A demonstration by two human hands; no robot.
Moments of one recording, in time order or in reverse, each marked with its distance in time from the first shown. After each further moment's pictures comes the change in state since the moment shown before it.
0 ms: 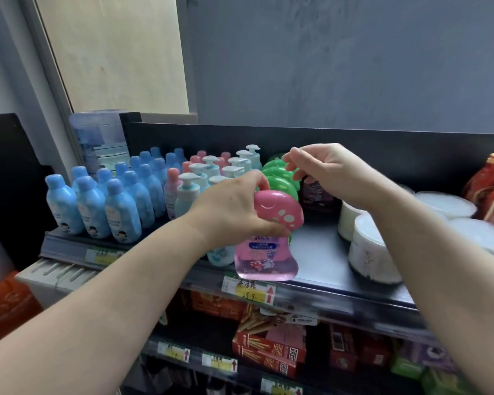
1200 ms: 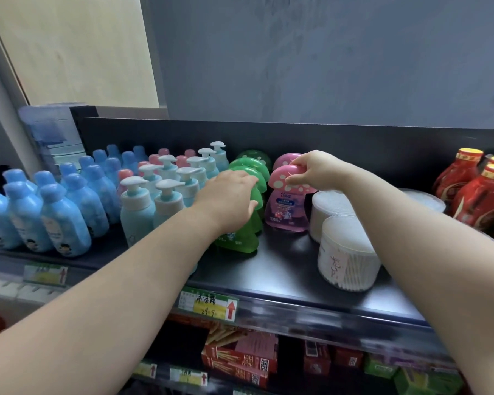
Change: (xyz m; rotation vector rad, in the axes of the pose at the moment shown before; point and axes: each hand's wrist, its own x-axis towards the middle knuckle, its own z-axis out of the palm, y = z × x) left_hand 0.087 0.005 0.061 0.385 0.004 0.052; right_hand 0.055 0.111 -0.039 -0.457 -0.155 0.285
